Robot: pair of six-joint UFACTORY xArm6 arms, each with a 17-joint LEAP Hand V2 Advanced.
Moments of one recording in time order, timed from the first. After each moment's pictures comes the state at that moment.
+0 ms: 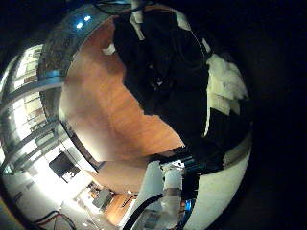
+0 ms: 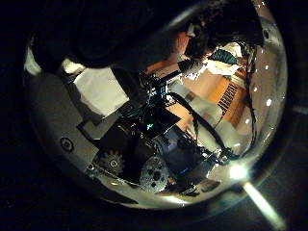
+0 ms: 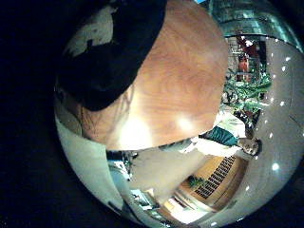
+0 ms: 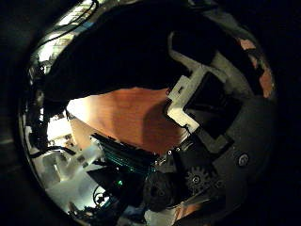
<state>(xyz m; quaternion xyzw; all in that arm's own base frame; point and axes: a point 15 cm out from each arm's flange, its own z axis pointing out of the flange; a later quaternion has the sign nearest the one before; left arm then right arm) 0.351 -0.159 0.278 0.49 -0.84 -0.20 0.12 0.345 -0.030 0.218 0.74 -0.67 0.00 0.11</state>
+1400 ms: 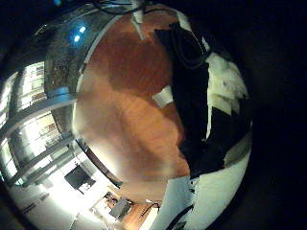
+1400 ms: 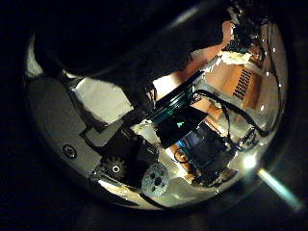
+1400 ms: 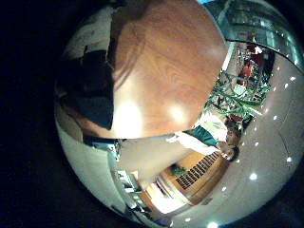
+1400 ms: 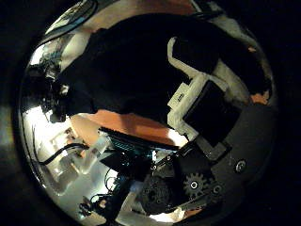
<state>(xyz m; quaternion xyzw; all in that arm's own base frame) 0.485 -0.111 0.219 0.43 -0.88 -0.22 0.05 0.478 -0.039 0.230 0.75 -0.62 -0.05 0.21</state>
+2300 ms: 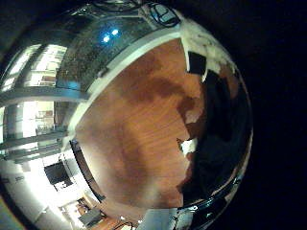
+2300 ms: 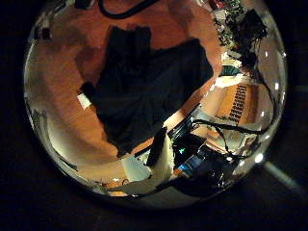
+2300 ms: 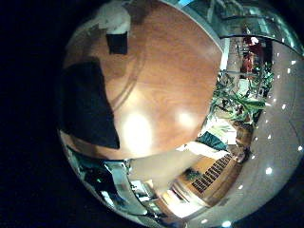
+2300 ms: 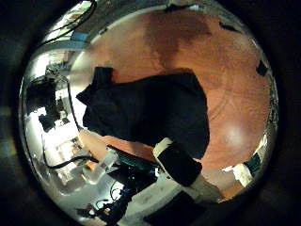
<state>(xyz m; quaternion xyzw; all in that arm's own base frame) 0.544 -0.093 0.289 0.52 -0.85 -0.05 0.00 0.513 -0.077 0.309 0.74 -0.67 -0.01 0.09</state>
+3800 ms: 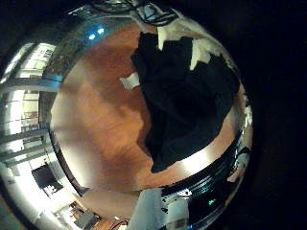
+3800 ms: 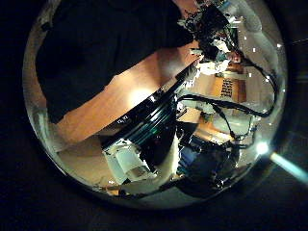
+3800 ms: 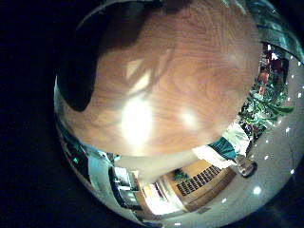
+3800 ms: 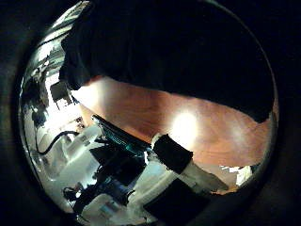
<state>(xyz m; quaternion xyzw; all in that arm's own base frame) 0.374 -0.109 0.245 0.50 -0.86 -0.03 0.08 0.362 -0.082 0.129 0.78 -0.60 -0.12 0.16</state>
